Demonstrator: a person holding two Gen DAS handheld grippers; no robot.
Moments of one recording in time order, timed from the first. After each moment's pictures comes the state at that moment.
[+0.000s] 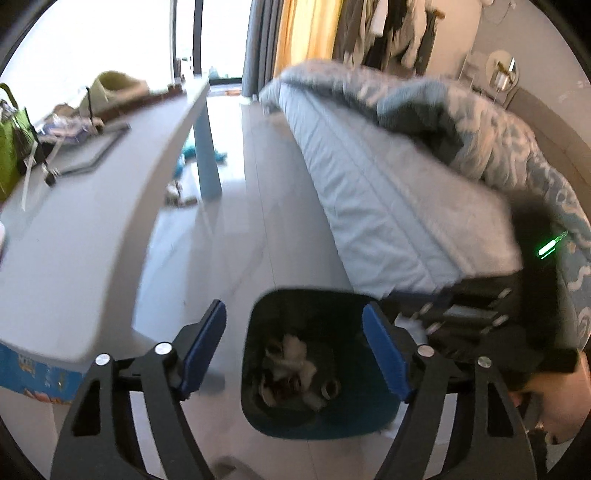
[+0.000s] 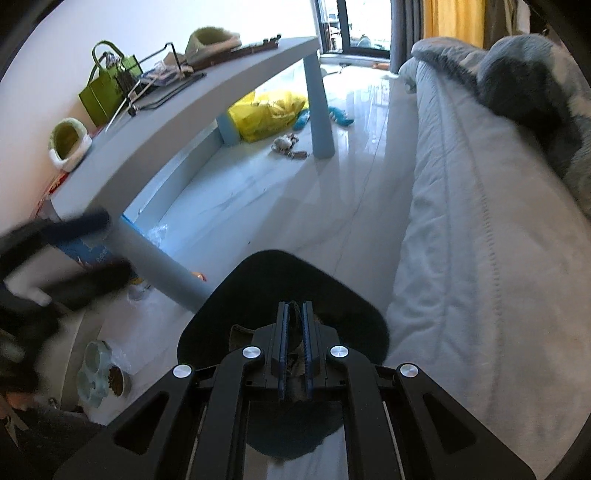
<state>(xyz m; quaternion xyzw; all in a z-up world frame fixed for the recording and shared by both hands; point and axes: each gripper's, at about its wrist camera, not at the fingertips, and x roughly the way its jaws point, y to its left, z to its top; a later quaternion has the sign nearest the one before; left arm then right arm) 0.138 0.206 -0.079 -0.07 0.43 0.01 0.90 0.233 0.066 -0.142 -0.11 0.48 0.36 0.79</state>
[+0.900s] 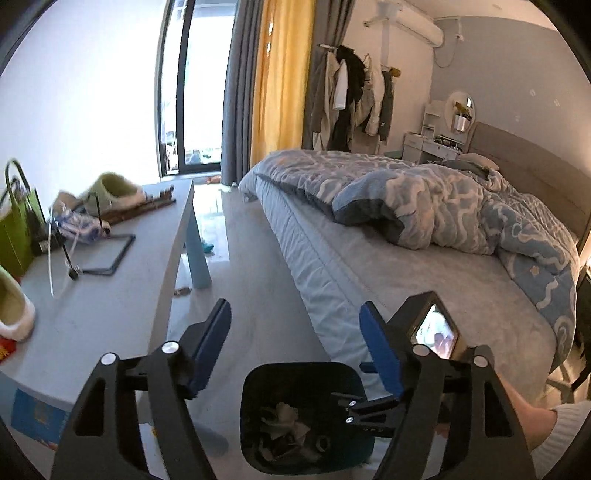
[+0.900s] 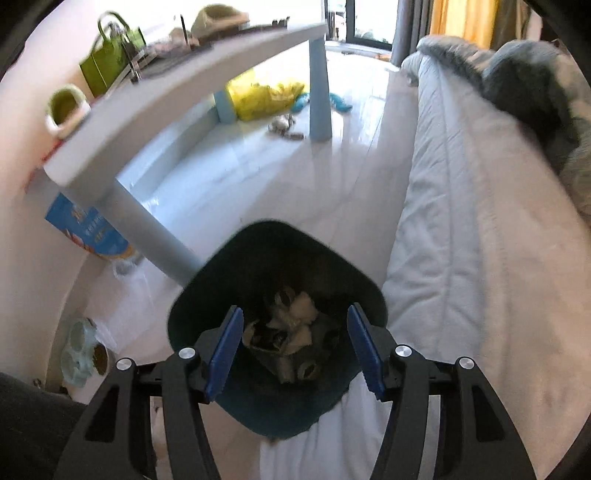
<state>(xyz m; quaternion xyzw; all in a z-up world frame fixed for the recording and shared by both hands) 0.095 0.174 0.015 -0.03 0.28 -0.02 0.96 0.209 0.062 -0.138 -0.15 0.48 0.35 0.79</state>
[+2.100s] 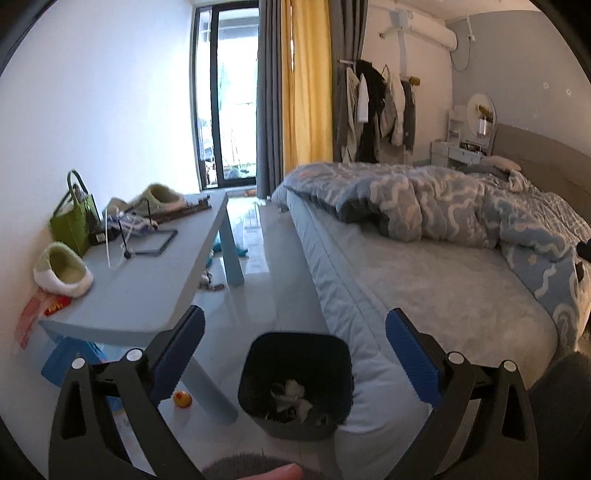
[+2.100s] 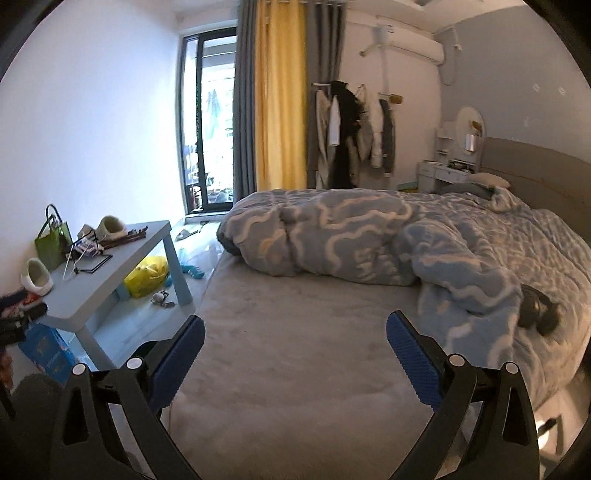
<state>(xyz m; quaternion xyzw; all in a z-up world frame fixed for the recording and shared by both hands) -0.018 0.087 0.024 -0.01 0.26 0.07 0.96 0.045 -0.288 0.036 0.00 0.21 0.12 0.97</state>
